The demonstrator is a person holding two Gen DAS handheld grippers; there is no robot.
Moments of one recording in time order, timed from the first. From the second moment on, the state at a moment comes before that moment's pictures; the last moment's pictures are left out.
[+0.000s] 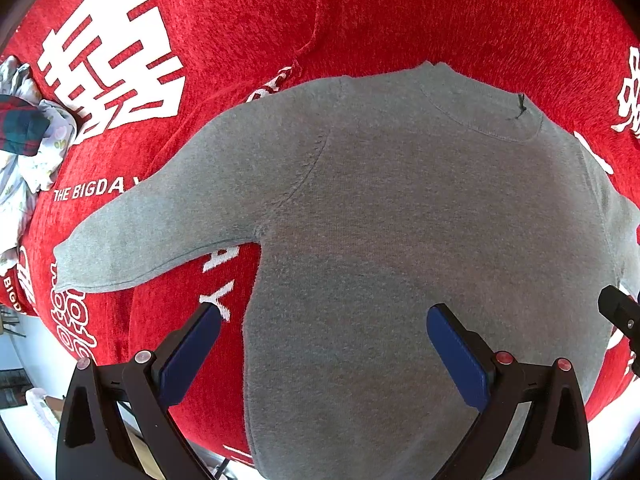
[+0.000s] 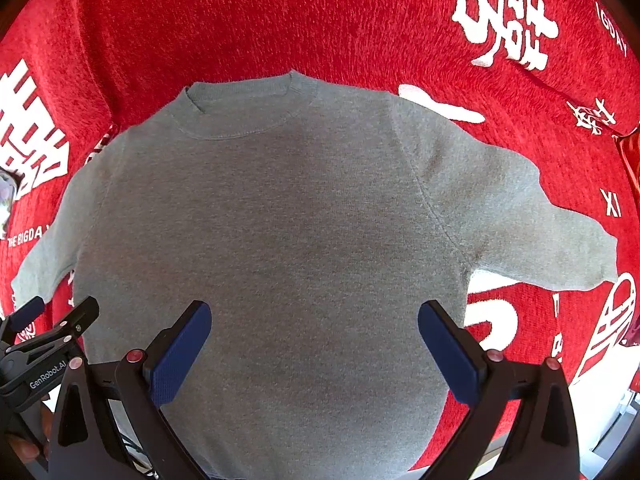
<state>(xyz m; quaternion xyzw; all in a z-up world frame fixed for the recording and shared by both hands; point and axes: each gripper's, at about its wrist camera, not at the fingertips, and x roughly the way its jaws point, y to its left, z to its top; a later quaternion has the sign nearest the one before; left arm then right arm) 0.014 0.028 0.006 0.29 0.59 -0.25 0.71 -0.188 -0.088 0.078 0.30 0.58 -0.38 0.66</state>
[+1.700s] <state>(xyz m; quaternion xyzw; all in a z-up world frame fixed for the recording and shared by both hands) 0.156 0.227 -0.064 0.00 0.62 -0.17 0.76 -0.104 -0.009 0.047 0.24 0.62 -0.30 0.68</state>
